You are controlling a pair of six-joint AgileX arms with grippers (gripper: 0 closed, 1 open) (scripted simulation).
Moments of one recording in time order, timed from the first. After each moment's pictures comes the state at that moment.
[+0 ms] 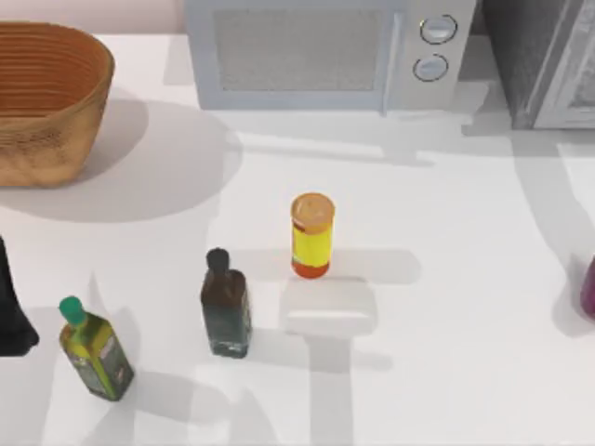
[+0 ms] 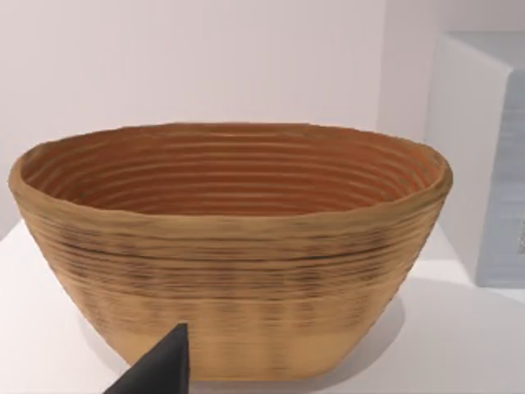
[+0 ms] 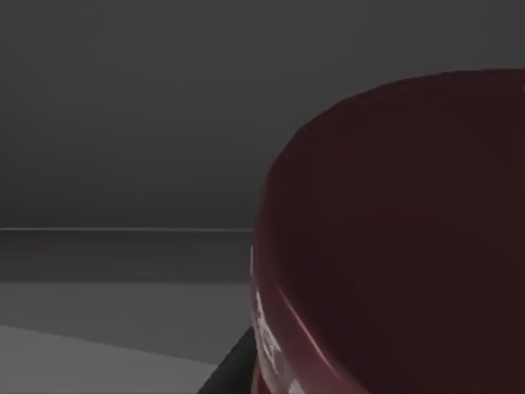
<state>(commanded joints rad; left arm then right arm) 0.00 0.00 0.00 0.00 0.00 0.00 0.18 1.26 1.74 -0.48 0.19 0.01</state>
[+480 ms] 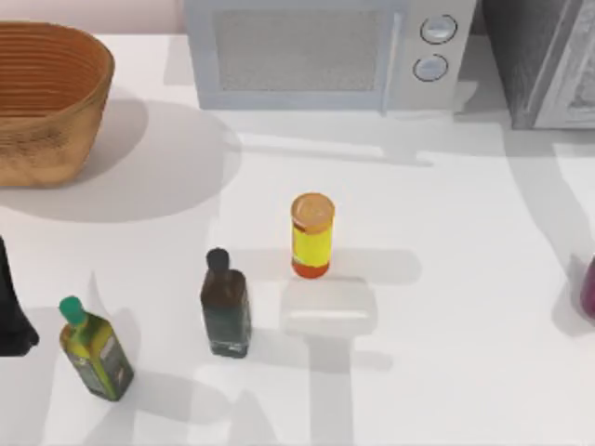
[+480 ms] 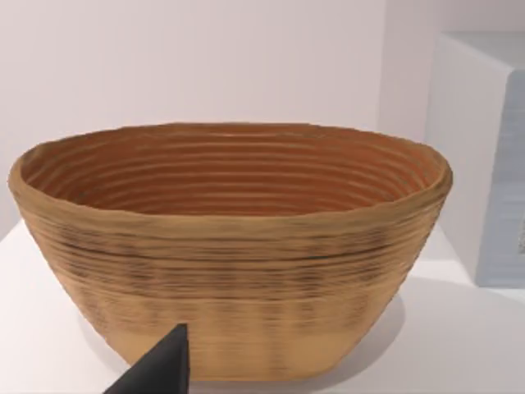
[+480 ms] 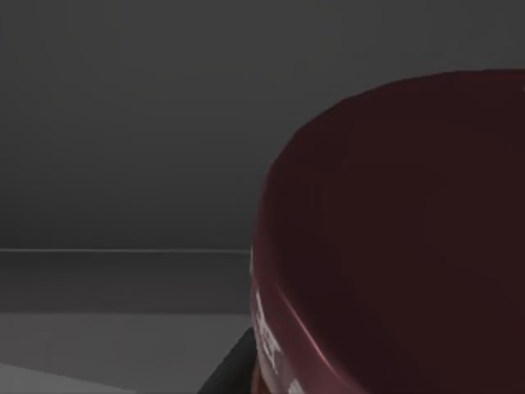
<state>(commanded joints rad) 0.00 0.00 0.00 0.00 0.00 0.00 0.19 1.35 1.86 -0.52 0.20 0.02</state>
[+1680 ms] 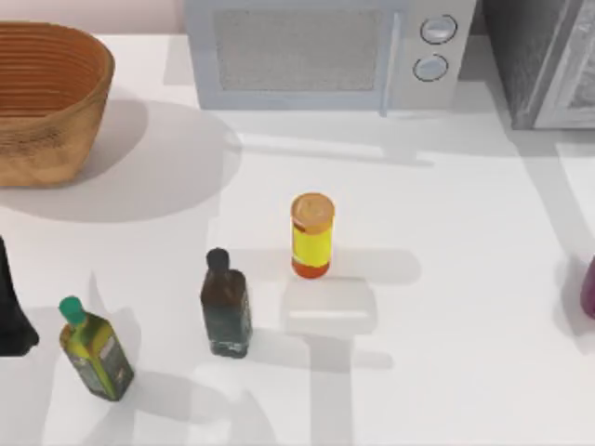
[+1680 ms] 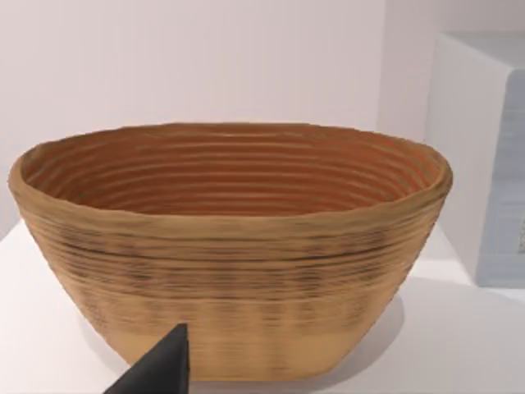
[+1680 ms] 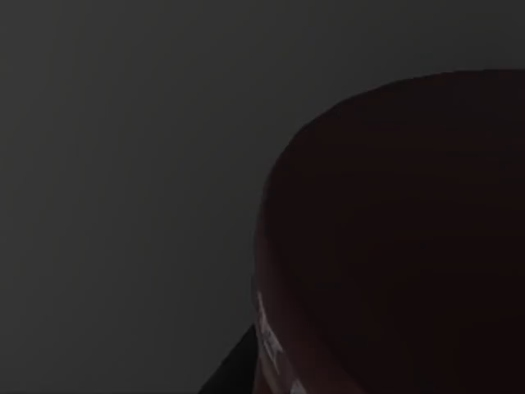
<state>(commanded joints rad) 0.00 0.00 0.00 0.00 0.00 0.00 0.10 1.87 2.30 -0.44 0.12 0.02</state>
